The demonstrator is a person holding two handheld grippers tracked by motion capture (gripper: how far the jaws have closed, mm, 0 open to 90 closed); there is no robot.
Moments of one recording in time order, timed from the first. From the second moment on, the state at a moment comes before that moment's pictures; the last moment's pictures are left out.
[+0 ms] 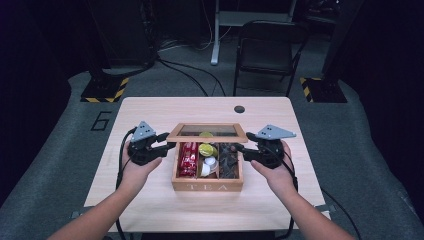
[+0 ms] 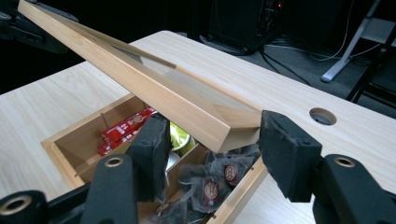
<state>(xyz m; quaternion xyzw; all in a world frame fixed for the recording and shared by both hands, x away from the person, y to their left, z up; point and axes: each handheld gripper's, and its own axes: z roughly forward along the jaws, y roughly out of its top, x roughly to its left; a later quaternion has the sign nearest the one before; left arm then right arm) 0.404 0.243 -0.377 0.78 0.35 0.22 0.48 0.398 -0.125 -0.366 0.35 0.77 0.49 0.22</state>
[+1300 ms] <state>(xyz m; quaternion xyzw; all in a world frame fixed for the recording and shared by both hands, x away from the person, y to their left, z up) 0.373 0.244 -0.438 0.78 0.35 0.20 0.47 0.369 -0.123 -0.421 0.34 0.80 0.45 0.23</state>
